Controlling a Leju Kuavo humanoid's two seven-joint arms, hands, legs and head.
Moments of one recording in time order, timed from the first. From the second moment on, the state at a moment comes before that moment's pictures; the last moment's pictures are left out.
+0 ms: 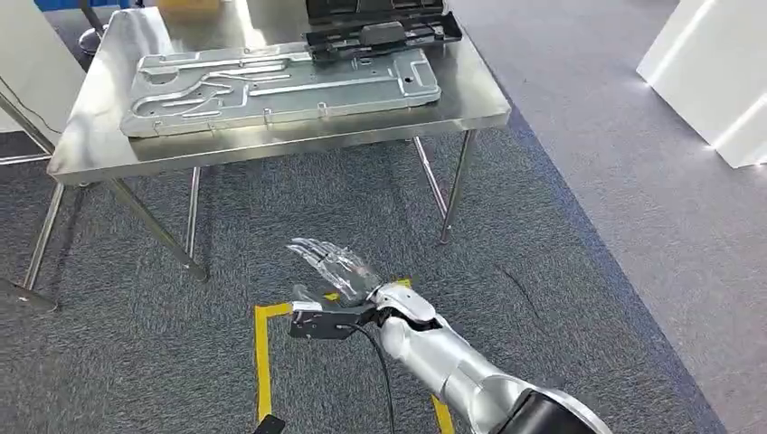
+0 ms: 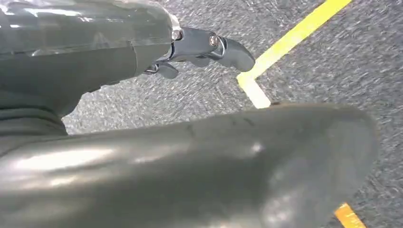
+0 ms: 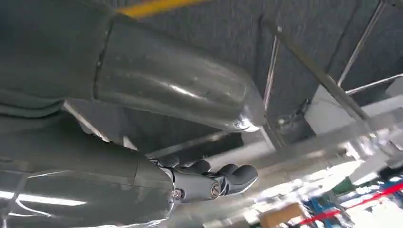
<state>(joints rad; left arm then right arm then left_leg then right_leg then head) -0.15 -0.24 0.67 -0.21 -1.22 0.10 -0.10 -0.64 0.25 0.64 -0.59 0.67 -0.26 -0.49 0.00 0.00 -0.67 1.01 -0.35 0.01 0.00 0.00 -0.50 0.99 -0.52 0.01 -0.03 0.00</state>
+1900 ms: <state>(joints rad) -0.14 -0.21 0.58 -0.21 -1.33 0.14 -0.04 -0.19 0.10 0.30 -0.21 0.54 -0.16 -0.06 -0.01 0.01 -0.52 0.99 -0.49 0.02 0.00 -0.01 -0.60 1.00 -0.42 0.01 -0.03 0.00</state>
